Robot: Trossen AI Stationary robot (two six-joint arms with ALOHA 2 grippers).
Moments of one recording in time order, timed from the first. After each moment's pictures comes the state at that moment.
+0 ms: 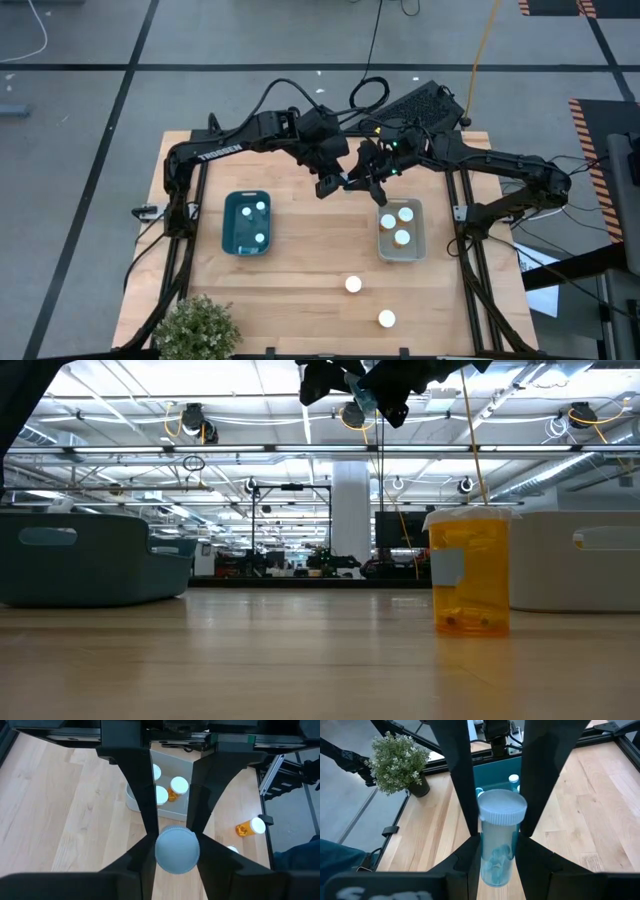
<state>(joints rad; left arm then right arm) 0.22 1.94 2.16 -1.04 0.31 -0.09 -0.30 1.34 1.19 -0.40 -0.49 0.04</state>
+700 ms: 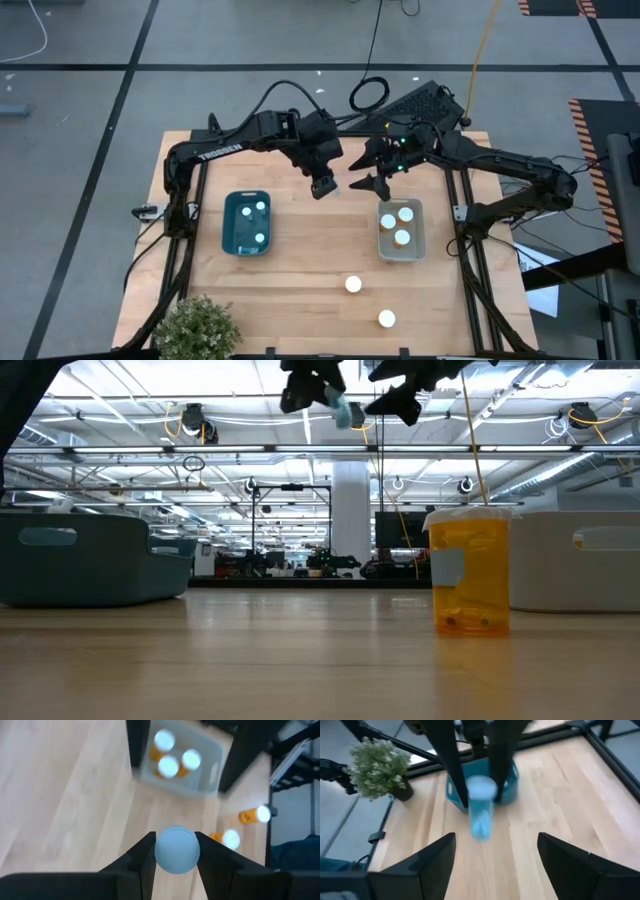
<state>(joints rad) 0.22 1.94 2.16 -1.19 0.29 -0.20 -0.33 1.29 1.19 -0.47 -0.42 0.07</state>
